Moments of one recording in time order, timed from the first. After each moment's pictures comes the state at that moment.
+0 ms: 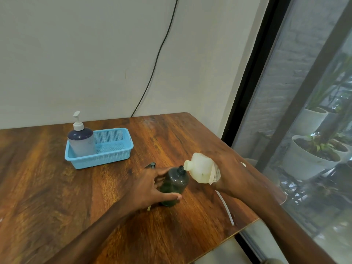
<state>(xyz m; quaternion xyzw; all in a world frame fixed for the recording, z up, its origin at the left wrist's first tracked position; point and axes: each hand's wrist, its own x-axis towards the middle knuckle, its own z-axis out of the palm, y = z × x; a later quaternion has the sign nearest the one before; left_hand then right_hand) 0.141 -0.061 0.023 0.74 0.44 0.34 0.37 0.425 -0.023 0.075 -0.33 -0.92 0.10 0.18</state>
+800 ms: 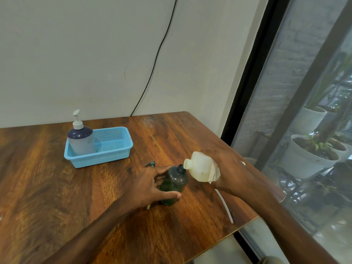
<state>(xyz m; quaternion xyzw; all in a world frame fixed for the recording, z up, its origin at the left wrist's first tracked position) 0.140 -0.060 0.025 0.75 0.43 0.34 0.37 0.410 -0.055 0.105 -0.50 -0.85 0.04 0.13</state>
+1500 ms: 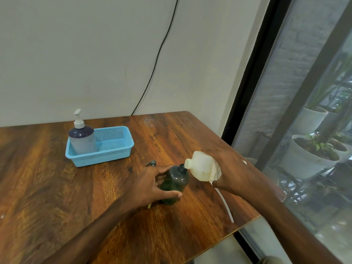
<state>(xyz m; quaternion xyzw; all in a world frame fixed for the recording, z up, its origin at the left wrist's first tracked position) 0.140 -0.058 0.020 0.74 0.45 0.33 0.37 0.403 -0.066 0.116 -0.51 -0.85 0.01 0.12</state>
